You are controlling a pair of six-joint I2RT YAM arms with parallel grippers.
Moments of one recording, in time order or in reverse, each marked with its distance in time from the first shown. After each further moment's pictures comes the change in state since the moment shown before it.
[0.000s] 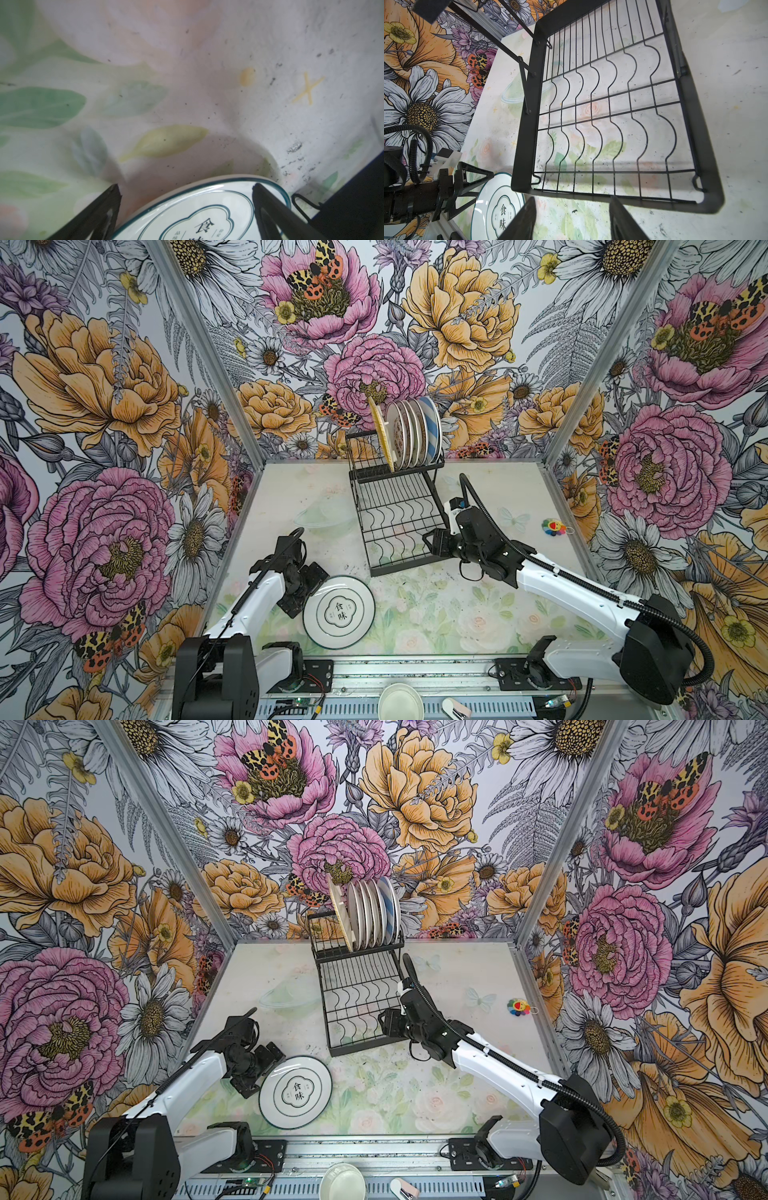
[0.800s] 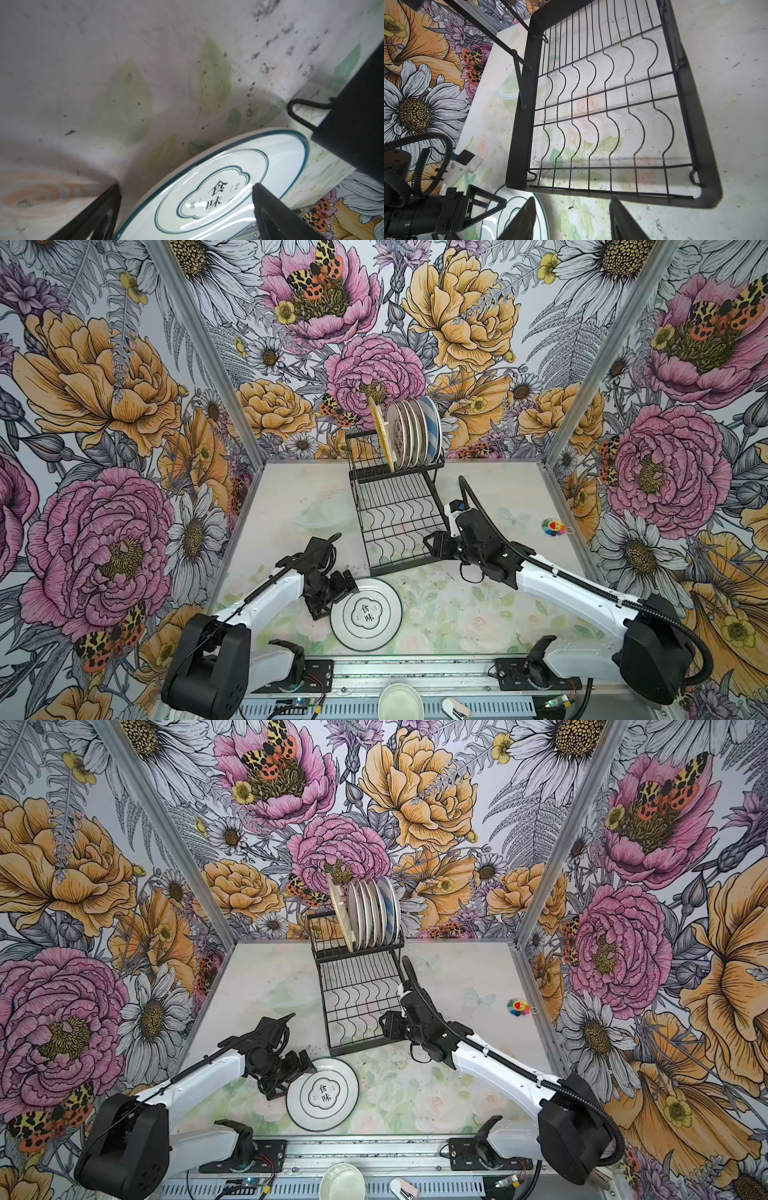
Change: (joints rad) left arm -0.296 0.066 0.004 0.034 0.186 0.023; right arm 0.002 0.000 -0.024 0.000 0.000 -0.003
